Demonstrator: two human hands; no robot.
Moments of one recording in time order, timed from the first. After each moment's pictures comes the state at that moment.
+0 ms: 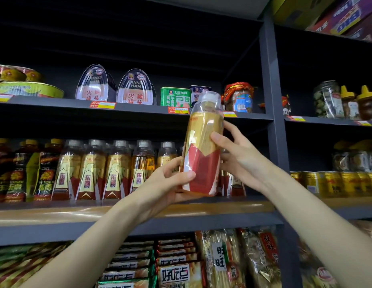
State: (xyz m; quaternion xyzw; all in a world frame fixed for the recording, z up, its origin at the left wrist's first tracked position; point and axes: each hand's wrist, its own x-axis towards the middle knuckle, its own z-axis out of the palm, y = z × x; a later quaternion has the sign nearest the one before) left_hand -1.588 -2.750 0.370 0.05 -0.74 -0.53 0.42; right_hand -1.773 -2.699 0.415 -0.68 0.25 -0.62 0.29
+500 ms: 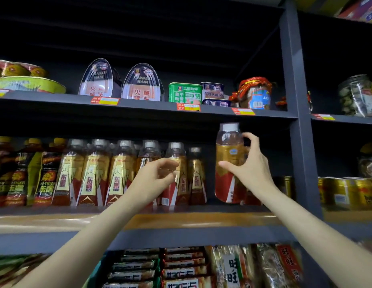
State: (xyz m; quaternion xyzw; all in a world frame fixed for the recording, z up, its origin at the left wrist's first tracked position) left_hand -1.568 -2.814 0.382 0.31 -0.78 -0.06 0.53; right_hand -1.798 -2.781 0.398 -0.62 0.45 -0.63 -0.09
